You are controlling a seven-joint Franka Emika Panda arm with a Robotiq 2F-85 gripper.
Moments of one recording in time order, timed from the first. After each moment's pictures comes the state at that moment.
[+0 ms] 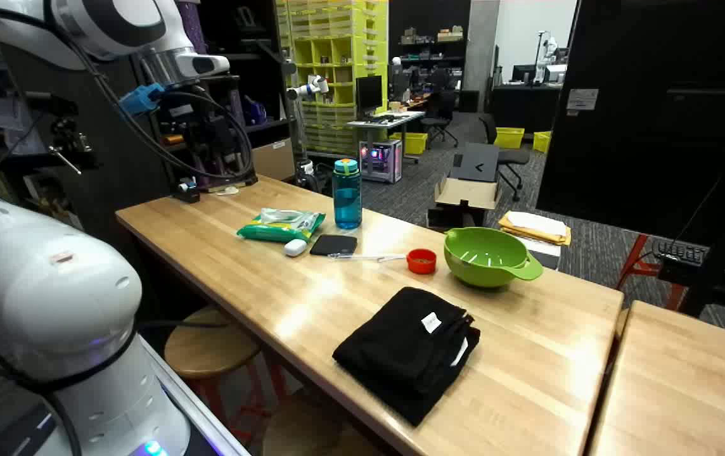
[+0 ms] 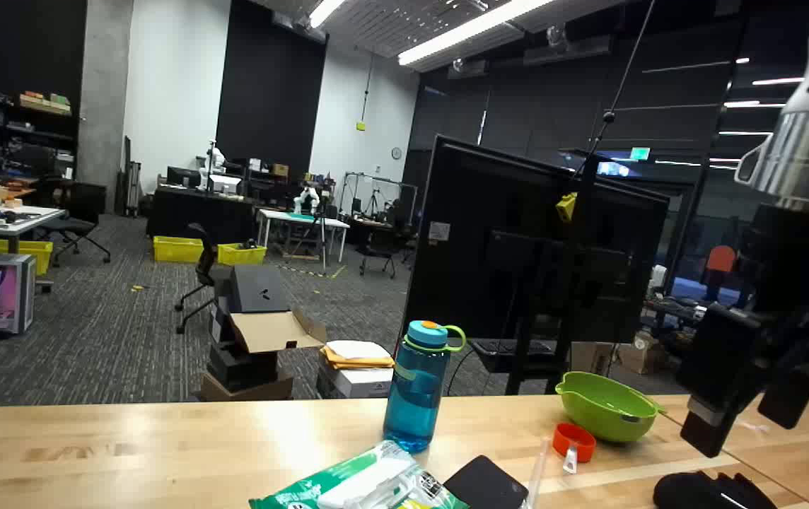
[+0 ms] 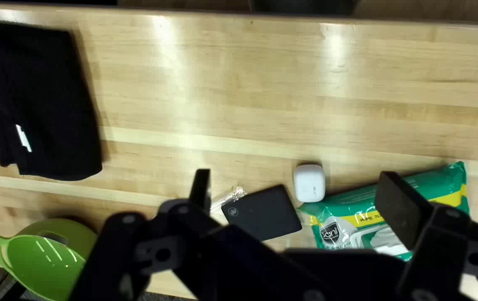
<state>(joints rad) 0.10 -0.78 0.39 -2.57 0.06 1.92 0.43</state>
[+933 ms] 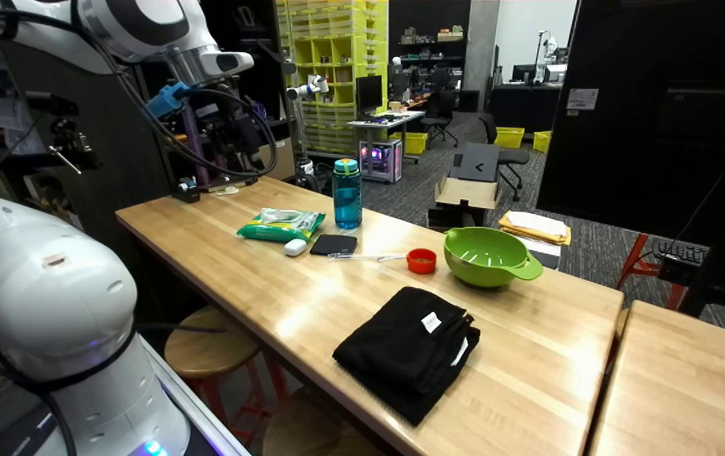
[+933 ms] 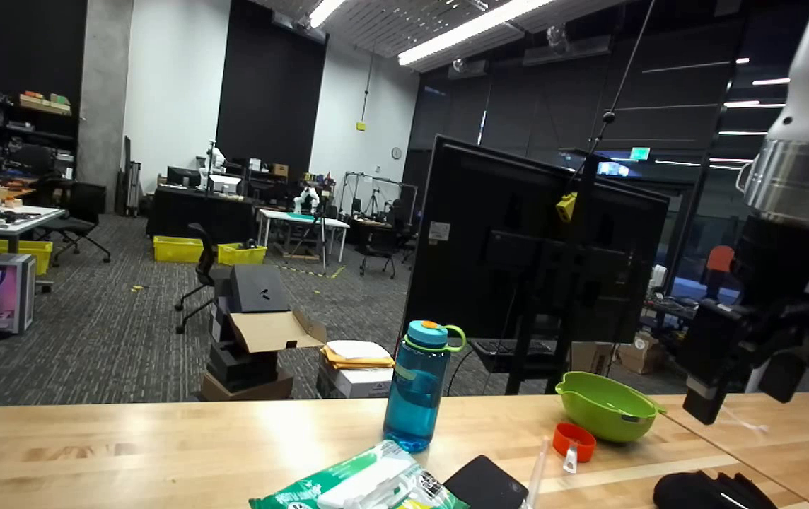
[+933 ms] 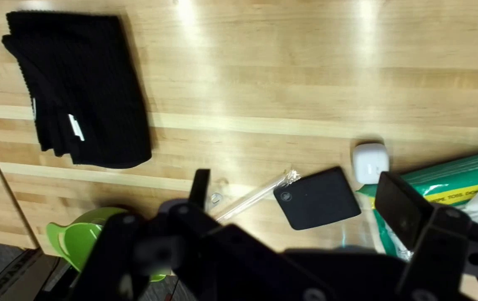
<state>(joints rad) 0.04 -0.76 0.33 -2.58 -0.06 1.95 0.42</state>
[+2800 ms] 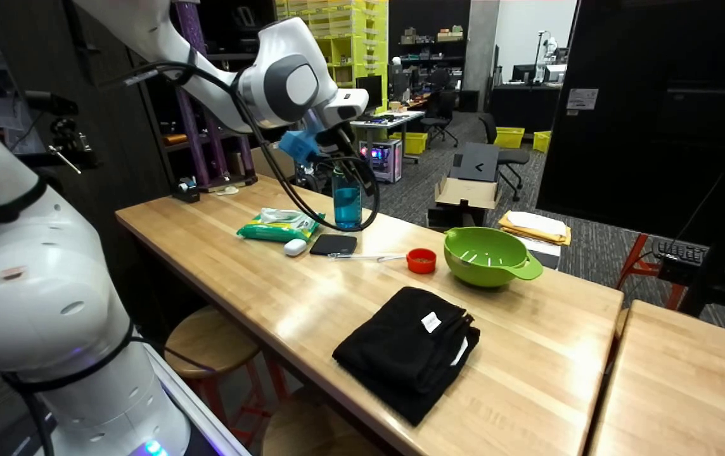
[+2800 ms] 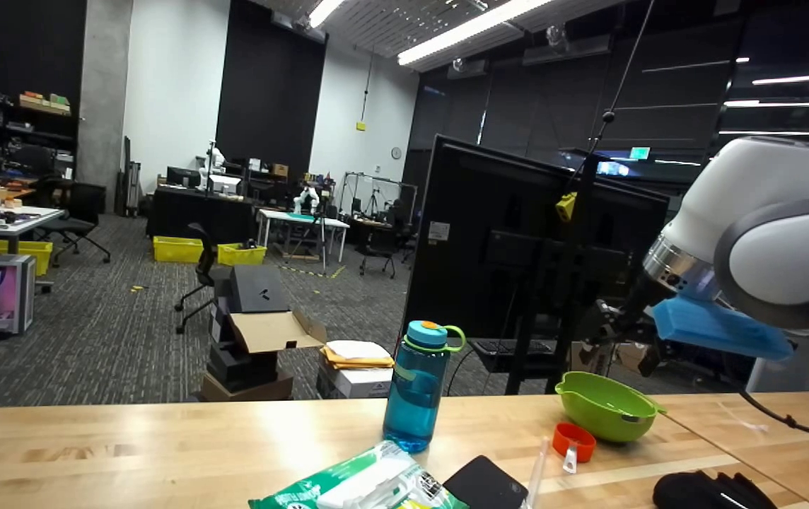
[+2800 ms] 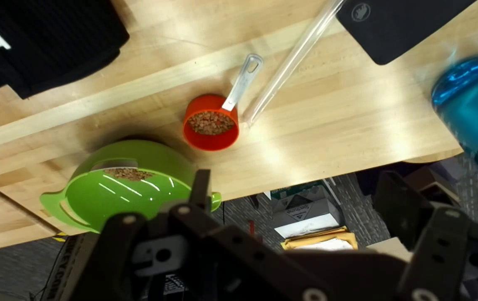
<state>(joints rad) -0.24 -0.28 0.20 -2.51 -0.21 2.67 0.56</state>
